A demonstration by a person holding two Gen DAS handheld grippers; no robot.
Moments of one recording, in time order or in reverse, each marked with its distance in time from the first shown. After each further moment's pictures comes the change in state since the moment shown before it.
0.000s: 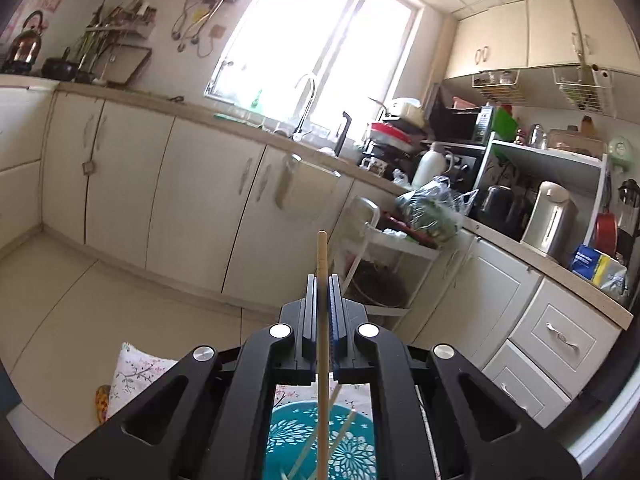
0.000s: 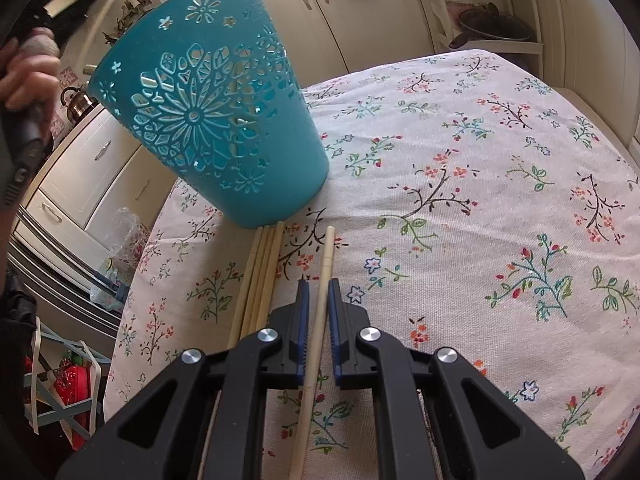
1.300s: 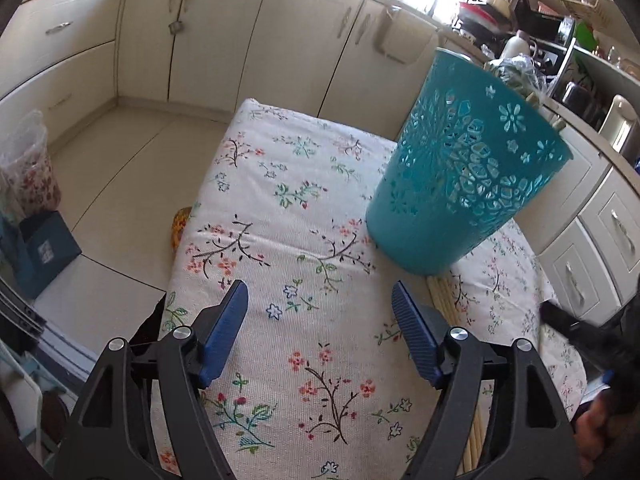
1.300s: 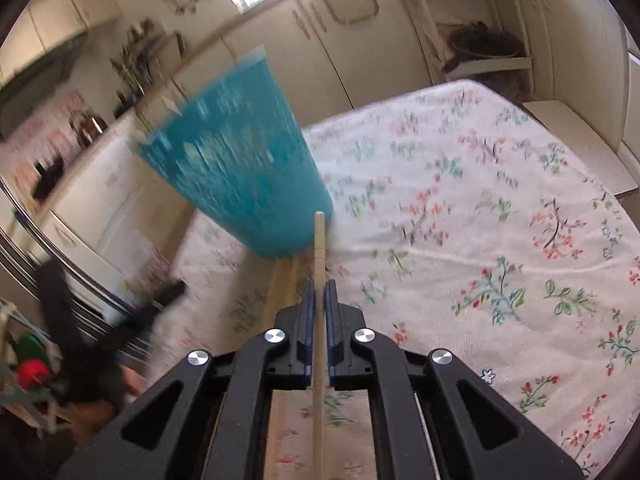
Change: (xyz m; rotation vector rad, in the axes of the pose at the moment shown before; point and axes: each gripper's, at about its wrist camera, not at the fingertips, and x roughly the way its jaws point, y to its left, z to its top) left arm -0.096 0.095 -0.199 -0.095 0.438 0.267; right arm -0.057 0.006 0.004 0.047 -0.111 0.060
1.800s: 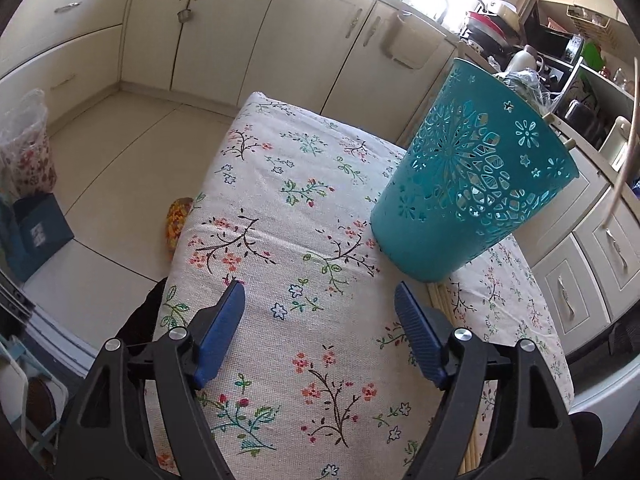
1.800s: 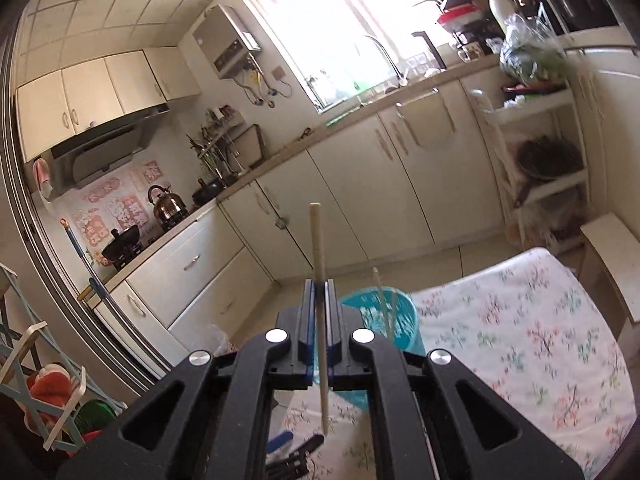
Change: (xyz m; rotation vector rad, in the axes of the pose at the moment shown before) left arm 0.007 0.004 0.005 -0.057 0.015 -0.028; right arm -0.083 0.091 0.127 -0.095 -0.321 0.225
